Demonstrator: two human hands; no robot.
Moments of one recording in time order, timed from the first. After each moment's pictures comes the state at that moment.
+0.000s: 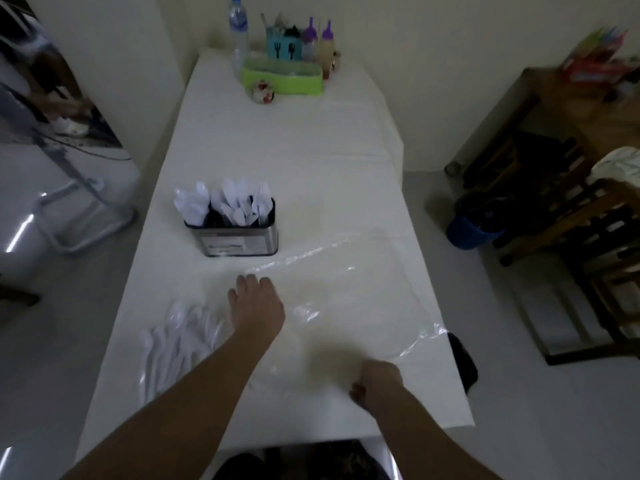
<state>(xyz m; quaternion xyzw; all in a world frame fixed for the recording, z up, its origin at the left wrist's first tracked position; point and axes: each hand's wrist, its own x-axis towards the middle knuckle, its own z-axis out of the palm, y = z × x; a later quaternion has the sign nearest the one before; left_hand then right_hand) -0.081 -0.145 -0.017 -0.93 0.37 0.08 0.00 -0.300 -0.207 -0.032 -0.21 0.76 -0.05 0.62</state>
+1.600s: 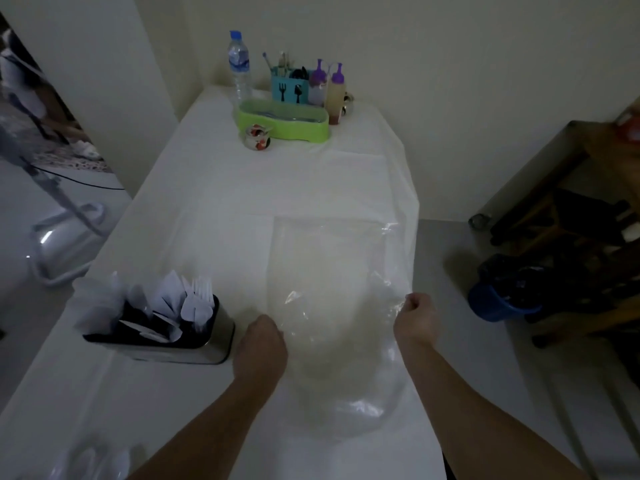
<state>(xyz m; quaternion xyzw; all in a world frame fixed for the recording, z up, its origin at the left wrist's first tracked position) -0.039 -0.342 -0.063 -0.94 0.25 0.13 -0.20 -0.187 -0.552 -0.047 -0.65 0.65 -0.22 0.32</state>
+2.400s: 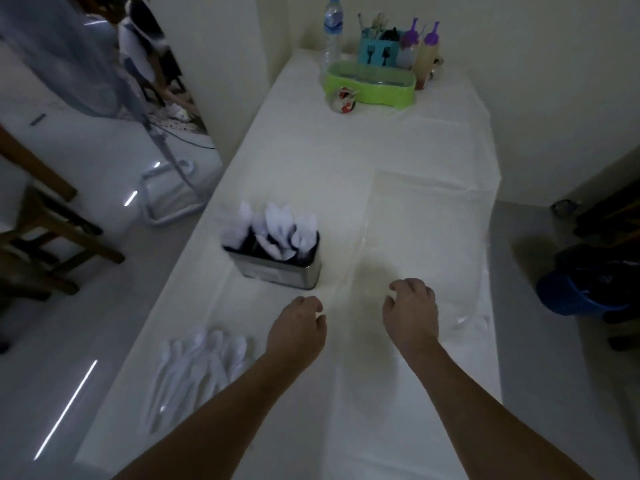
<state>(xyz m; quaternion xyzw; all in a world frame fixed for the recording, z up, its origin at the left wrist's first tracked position) -0.068 -0.199 -0.008 -0.91 0.30 0.14 -0.24 -0.165 -0.381 -0.021 -0.89 0.41 -0.06 0.17</state>
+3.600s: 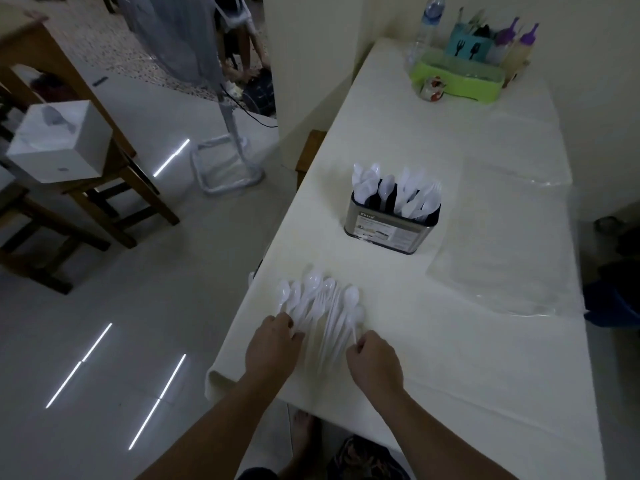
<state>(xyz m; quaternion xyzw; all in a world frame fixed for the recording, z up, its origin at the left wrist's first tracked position) -0.043 0.071 -0.033 -0.95 0.11 0.19 -0.22 -0.149 -0.075 -0.043 -0.85 0.42 0.09 0.30</state>
